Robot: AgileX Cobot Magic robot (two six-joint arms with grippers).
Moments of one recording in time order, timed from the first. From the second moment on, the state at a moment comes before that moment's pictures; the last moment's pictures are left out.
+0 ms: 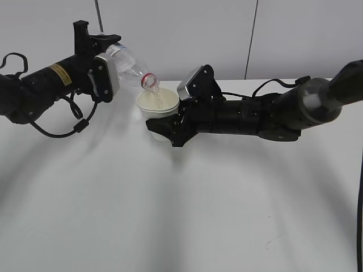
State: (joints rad) left arm -0.14 2.20 -1.32 0.62 -0.91 1.13; right arm 0.30 2.25 -1.33 -1.04 -0.79 0.58
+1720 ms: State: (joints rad) left arm -0.14 2.20 -1.32 0.62 -0.91 1.13; right arm 0.30 2.25 -1.33 -1.05 -0.76 0.58
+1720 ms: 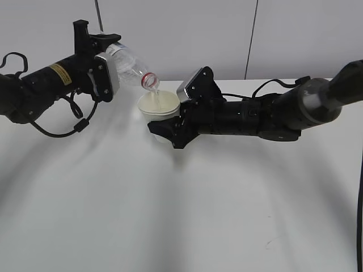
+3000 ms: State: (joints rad) left arm -0.14 2.19 -1.32 0.62 -0.91 1.14; right arm 0.30 2.25 -1.33 -1.05 -0.75 0.58
